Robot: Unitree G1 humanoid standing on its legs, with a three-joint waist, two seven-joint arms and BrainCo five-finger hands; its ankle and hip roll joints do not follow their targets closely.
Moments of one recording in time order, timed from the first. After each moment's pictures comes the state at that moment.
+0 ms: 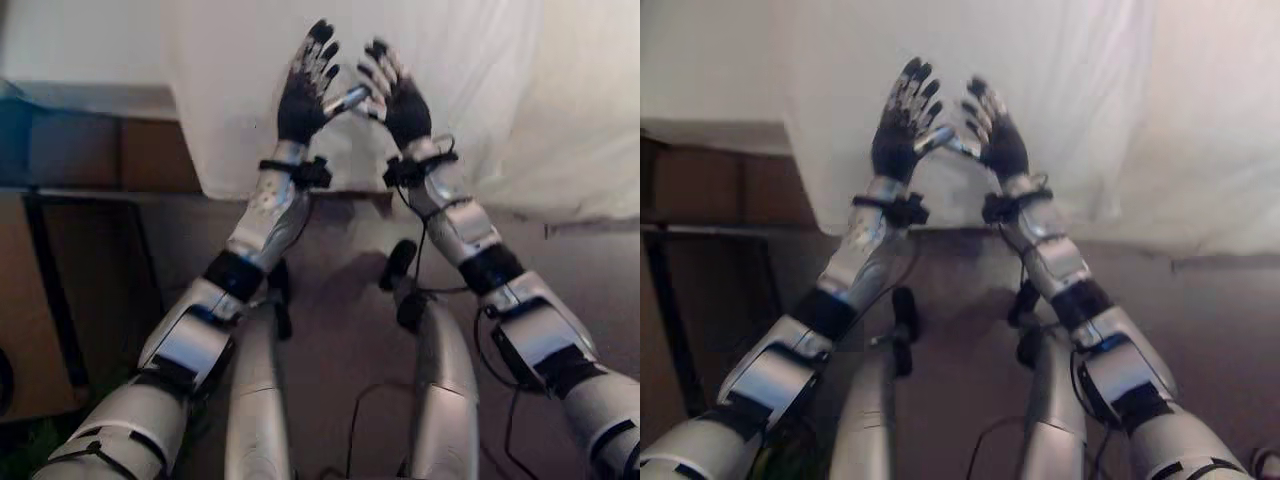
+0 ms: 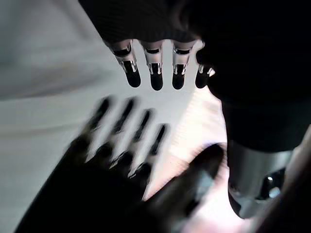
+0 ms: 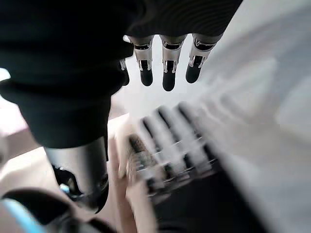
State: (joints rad) left arm -1.06 0.23 -0.45 0.50 -0.76 -0.40 0.19; right arm -1.10 -0.34 0.39 0.49 0.75 -0.27 -0.10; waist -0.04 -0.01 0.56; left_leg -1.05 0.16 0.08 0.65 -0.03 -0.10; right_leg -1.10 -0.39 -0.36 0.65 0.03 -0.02
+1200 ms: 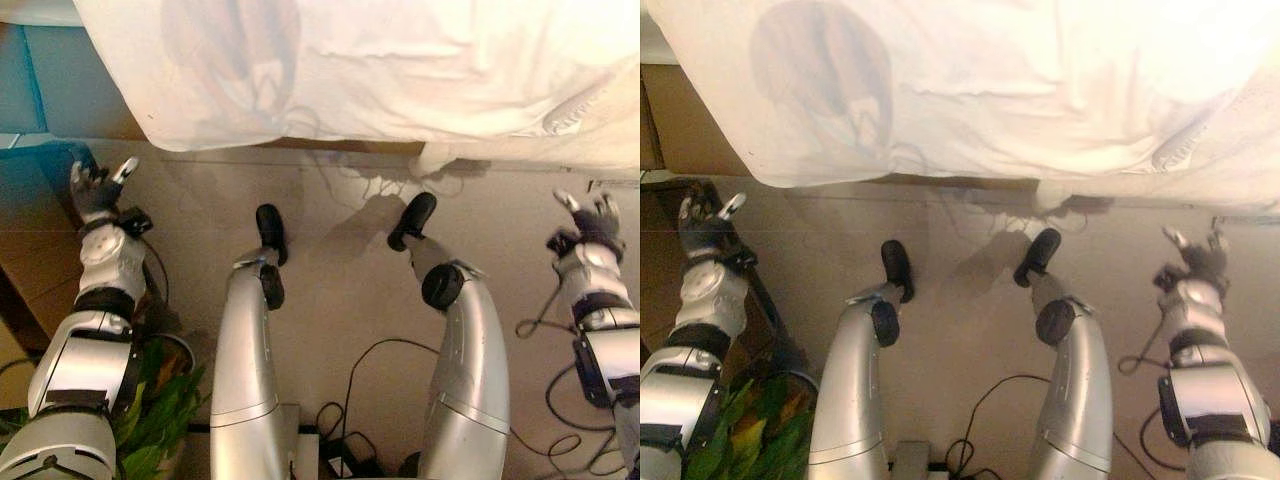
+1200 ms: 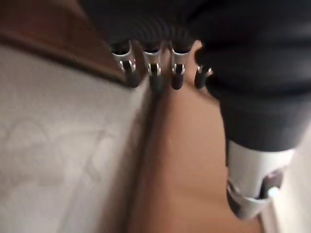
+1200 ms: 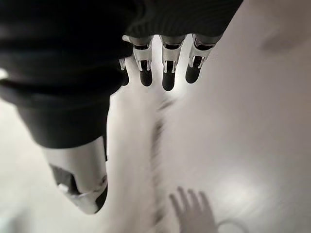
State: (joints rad) left arm -0.73 0.73 -0.04 1.06 -0.86 -0.36 0.24; right arm -0.73 -0.68 -0.04 1.30 0.77 -0.24 -0.25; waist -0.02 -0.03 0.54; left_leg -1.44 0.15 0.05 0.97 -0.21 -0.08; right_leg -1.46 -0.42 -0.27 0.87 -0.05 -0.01
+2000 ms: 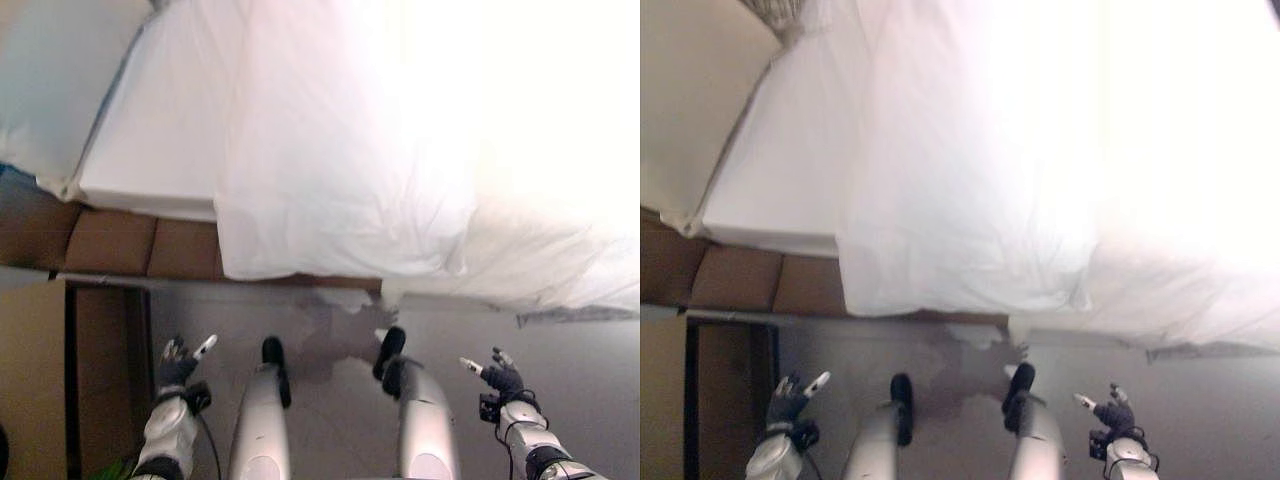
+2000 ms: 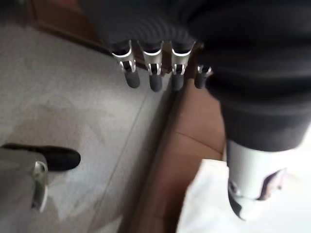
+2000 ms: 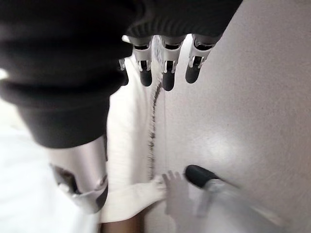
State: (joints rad) left arm -0.07 0.30 0.06 1.08 -0.52 -0.33 0.08; right arm -0.12 -0.30 0.09 1.13 0.29 -0.19 -0.16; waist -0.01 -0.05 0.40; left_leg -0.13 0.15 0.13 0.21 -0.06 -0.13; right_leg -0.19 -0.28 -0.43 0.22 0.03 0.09
